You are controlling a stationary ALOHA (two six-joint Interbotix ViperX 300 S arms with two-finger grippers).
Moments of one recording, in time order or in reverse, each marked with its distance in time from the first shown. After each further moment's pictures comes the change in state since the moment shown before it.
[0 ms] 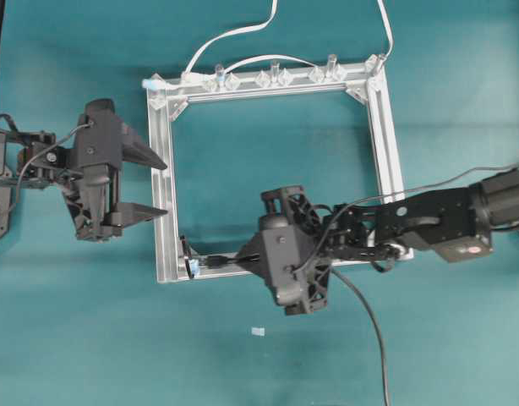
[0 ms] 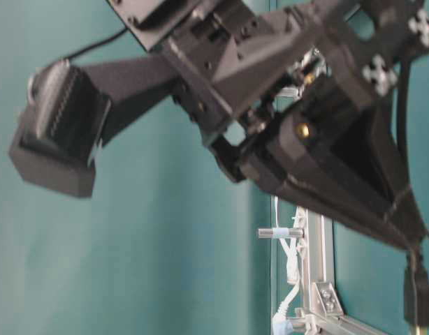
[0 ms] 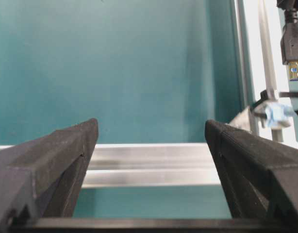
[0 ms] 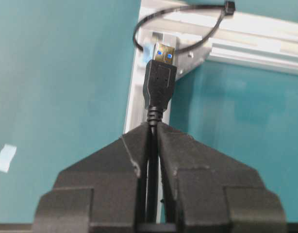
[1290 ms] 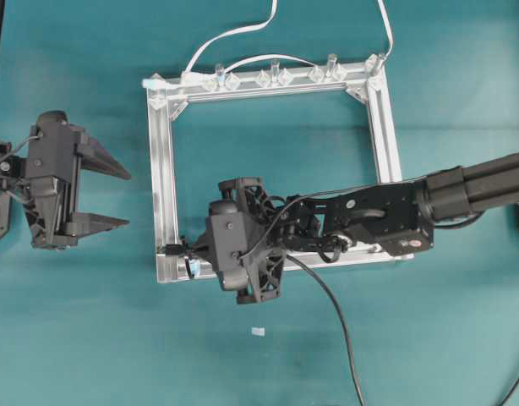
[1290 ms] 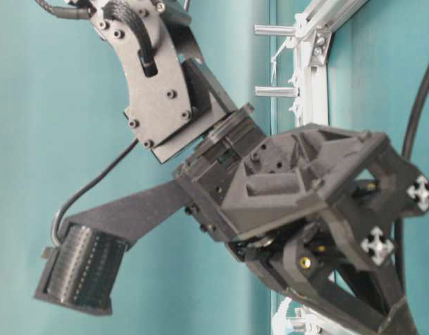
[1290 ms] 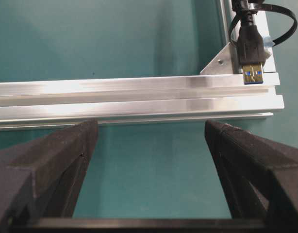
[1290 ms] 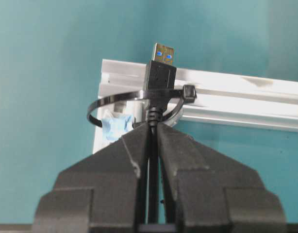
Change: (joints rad) left arm -0.037 -0.187 0.155 0.000 0.017 -0.002; right arm -0.049 0.144 -0.196 0.000 0.028 0.000
